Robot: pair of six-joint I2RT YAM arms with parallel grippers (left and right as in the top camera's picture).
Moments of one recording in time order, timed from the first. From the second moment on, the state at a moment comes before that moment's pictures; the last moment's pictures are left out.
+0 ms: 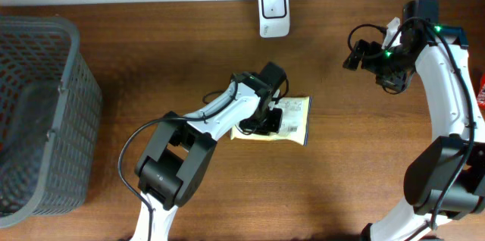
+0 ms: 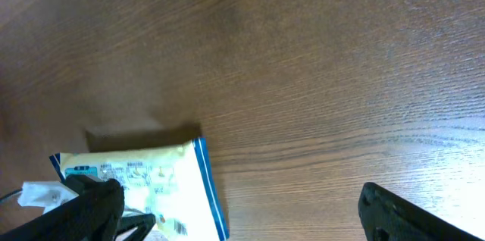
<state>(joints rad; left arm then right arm) -0.66 2.17 1.58 -0.87 0.24 -0.40 -0.18 1.86 1.67 -1.11 -0.30 0.24</state>
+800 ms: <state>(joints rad) -0.66 2.37 2.04 -0.98 0.12 -0.44 -0.18 1.86 1.67 -1.11 -0.30 0.24</state>
